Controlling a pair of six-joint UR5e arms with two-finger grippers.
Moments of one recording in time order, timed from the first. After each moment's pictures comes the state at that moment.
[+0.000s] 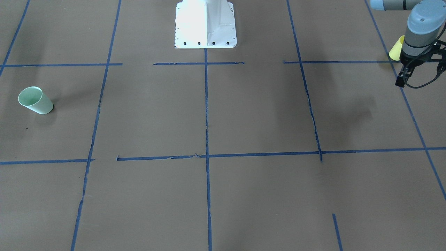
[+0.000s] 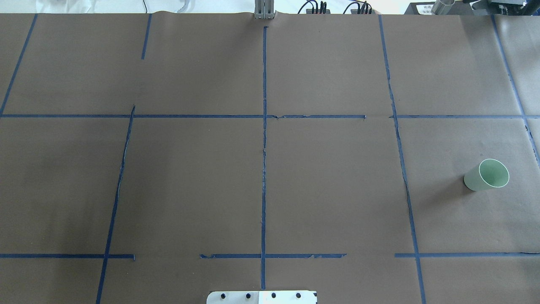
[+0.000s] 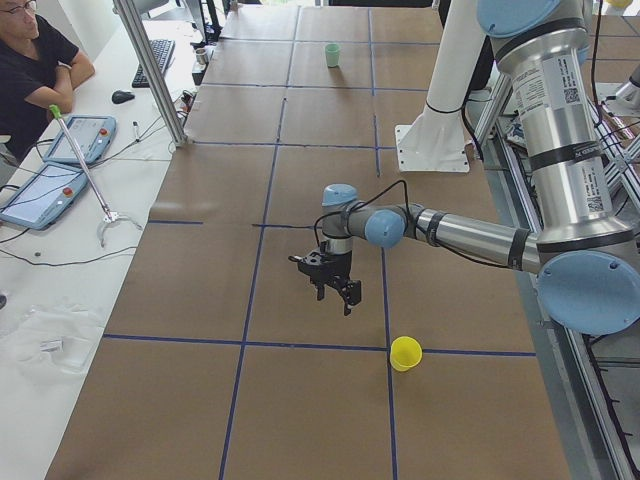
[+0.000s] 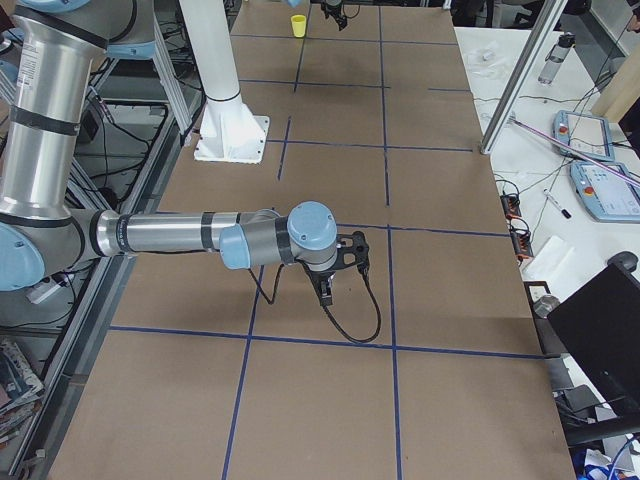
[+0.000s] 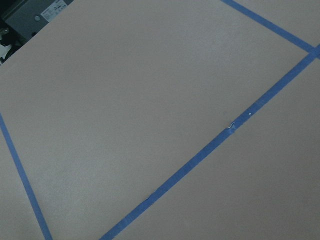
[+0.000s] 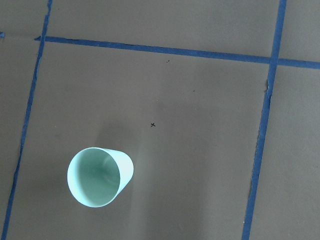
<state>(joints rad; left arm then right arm) -0.82 -1.27 -2.00 -1.61 -1.73 -1.69 1.51 -1.86 1.90 -1.38 2.52 0.03</state>
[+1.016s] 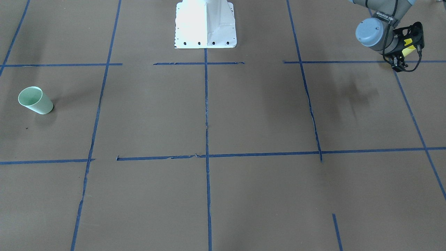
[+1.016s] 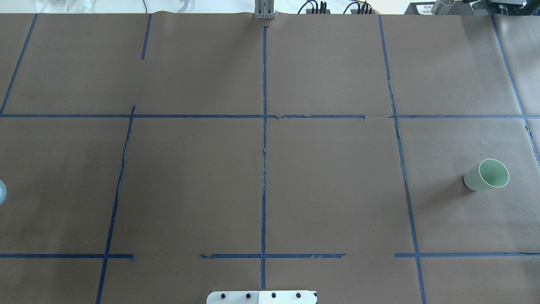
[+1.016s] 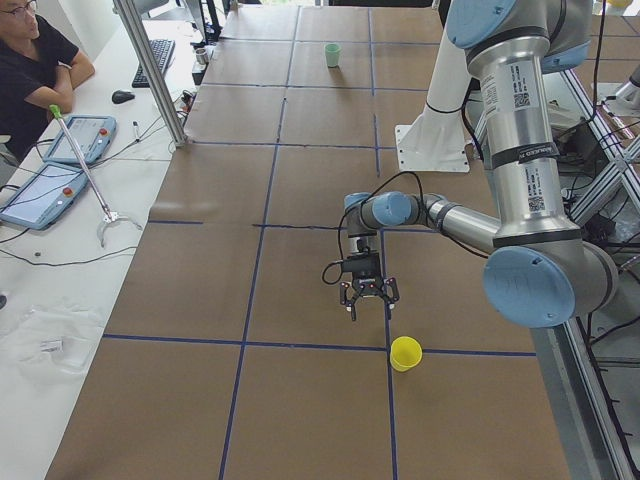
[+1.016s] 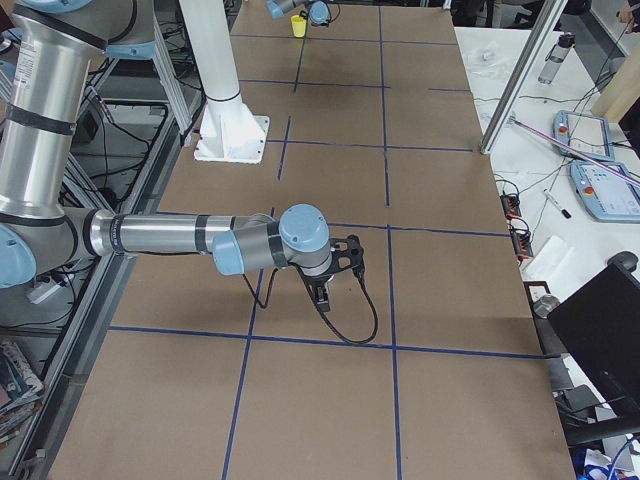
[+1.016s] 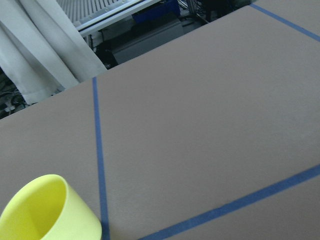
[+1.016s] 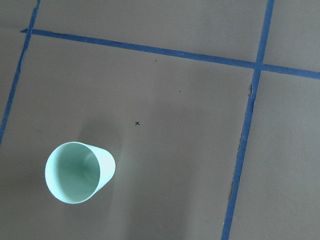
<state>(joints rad) -0.54 -1.30 -2.02 -1.08 -1.60 -2.43 1.51 -1.88 1.90 -1.35 2.47 0.02</state>
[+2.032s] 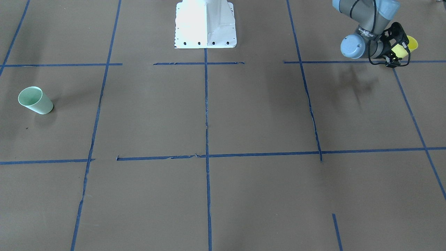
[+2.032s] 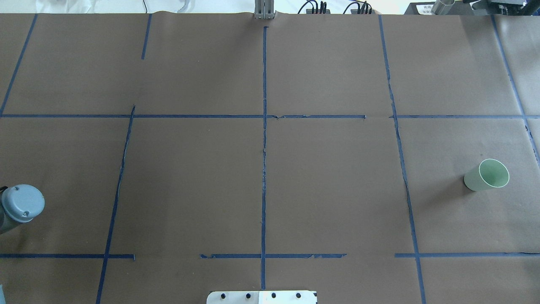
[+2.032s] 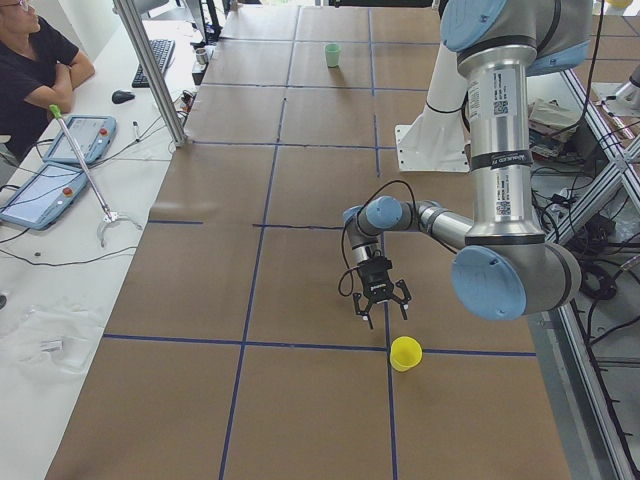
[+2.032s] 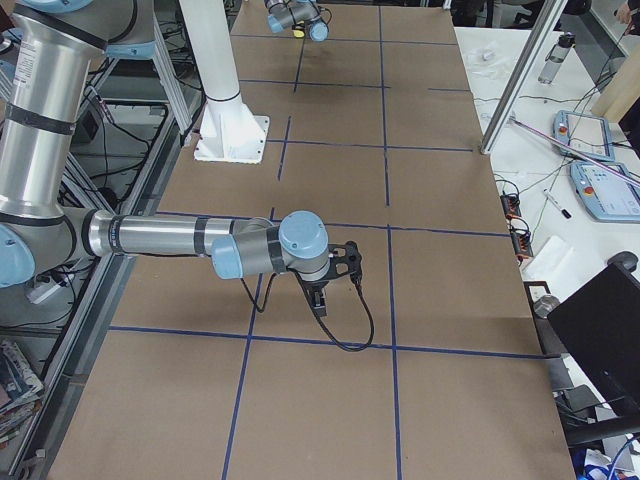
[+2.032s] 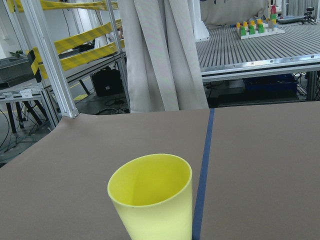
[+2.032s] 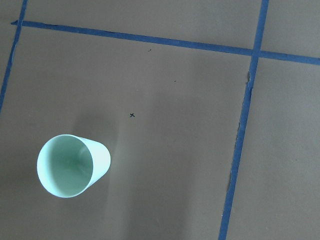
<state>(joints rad) -0.47 -1.42 -1.86 -0.94 -1.69 -2.65 1.50 -1.89 1.89 -1.35 2.47 0.03</state>
